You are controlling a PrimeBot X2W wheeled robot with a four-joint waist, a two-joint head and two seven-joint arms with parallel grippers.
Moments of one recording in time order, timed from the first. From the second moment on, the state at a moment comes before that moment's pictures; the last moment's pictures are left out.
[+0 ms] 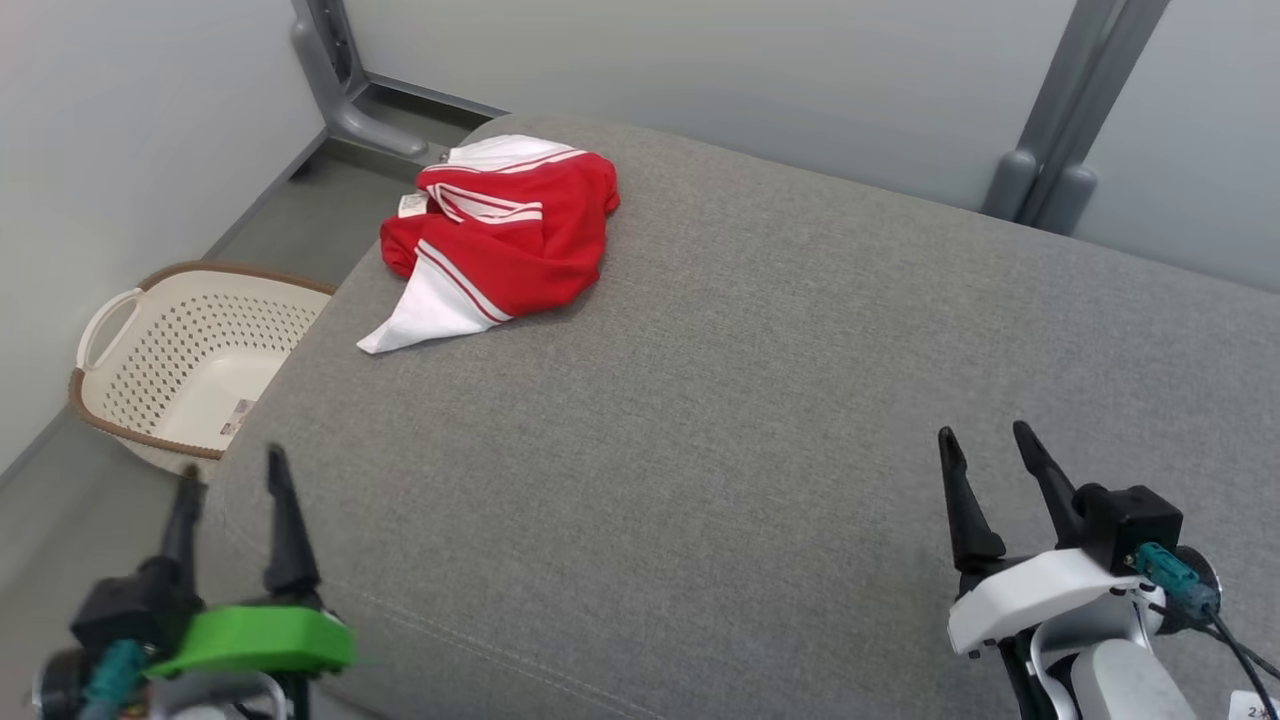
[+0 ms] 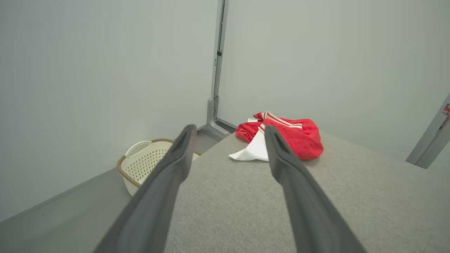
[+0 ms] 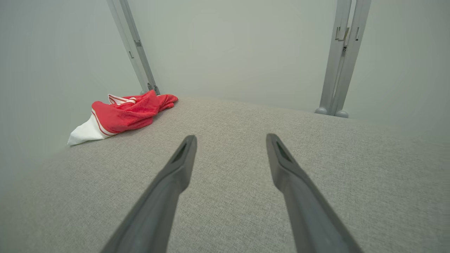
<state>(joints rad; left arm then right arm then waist) -0.02 0.13 -0.07 0.14 -0.37 0.11 -0.26 -0.07 -0.05 0.03 0.21 0.16 0.13 -0.18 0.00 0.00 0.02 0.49</state>
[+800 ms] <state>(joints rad) -0.78 0.39 0.00 0.60 -0.45 0.00 0.11 -0.19 -0.05 -0.05 -0.13 -0.03 0.13 0.06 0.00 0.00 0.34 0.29</state>
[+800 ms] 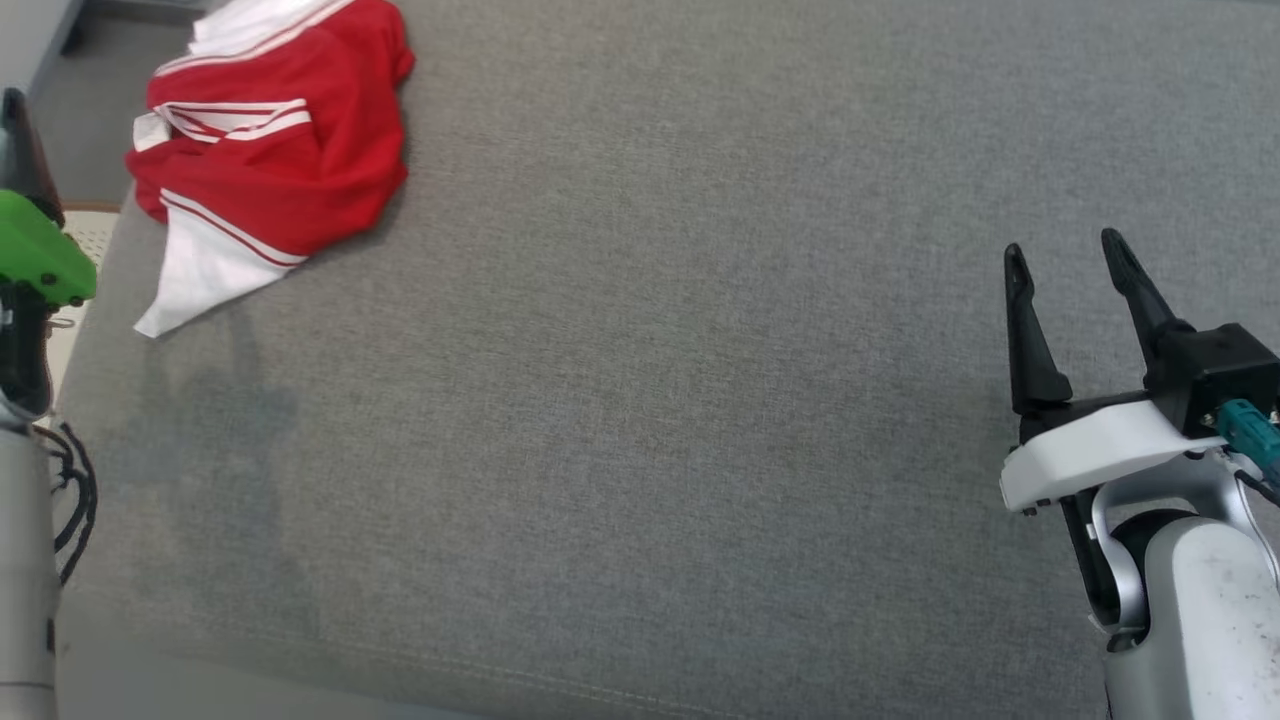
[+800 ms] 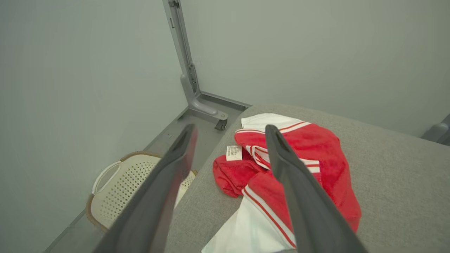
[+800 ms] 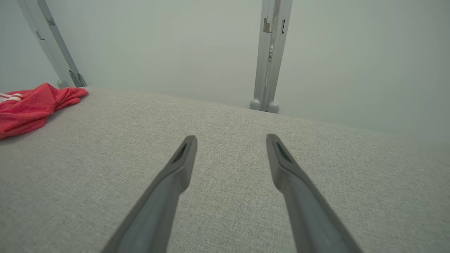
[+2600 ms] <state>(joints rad) -1.09 0.22 -0.25 0.73 -0.48 -0.12 0.19 -0.15 -0.05 -0.08 0.22 0.16 0.13 -0.18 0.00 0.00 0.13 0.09</state>
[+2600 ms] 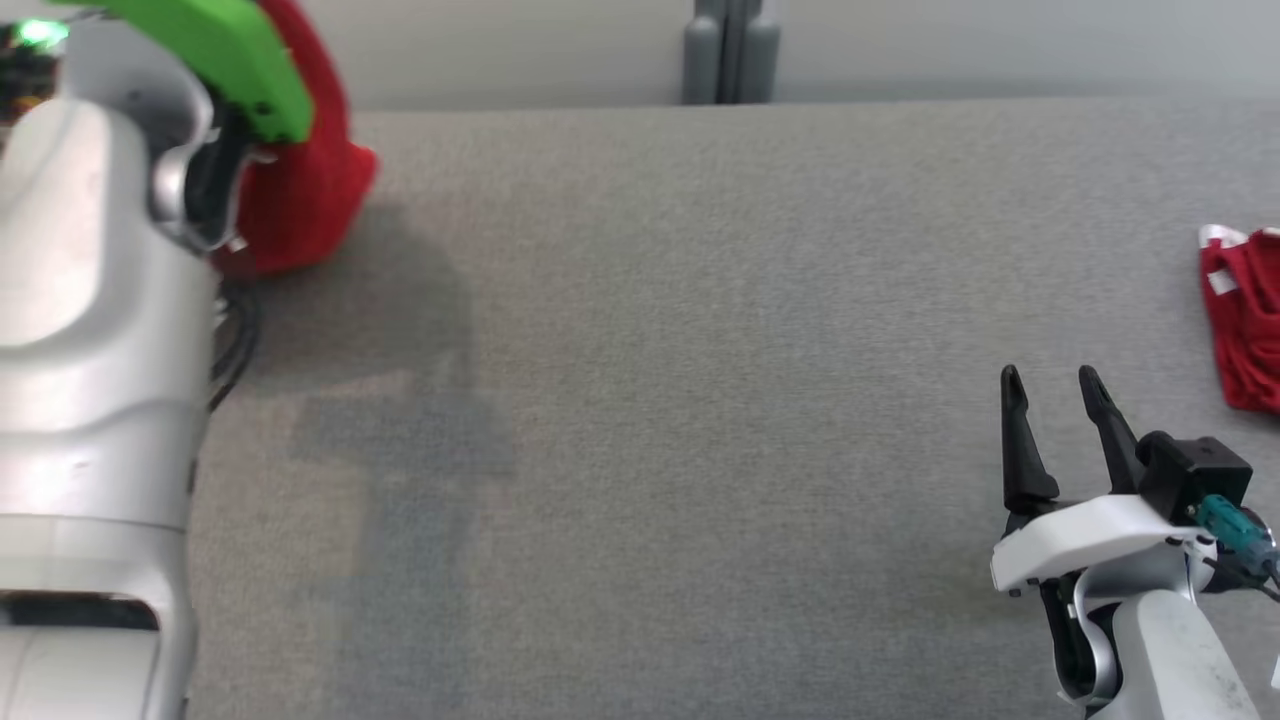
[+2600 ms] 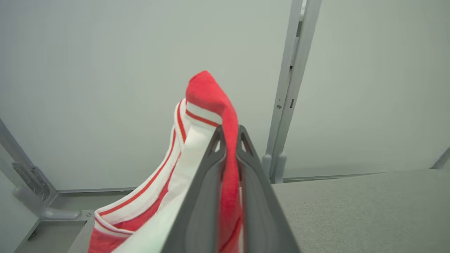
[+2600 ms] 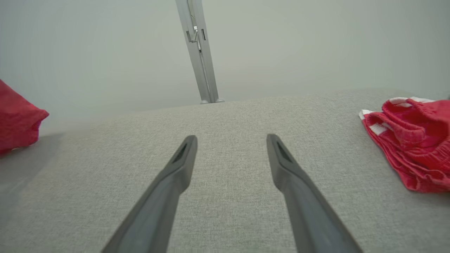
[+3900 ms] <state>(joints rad) -0.79 0.07 -0.26 1.04 -0.61 0.01 -0.21 -0.20 -0.05 -0.05 0.36 0.20 0.13 -0.26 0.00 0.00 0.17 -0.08</state>
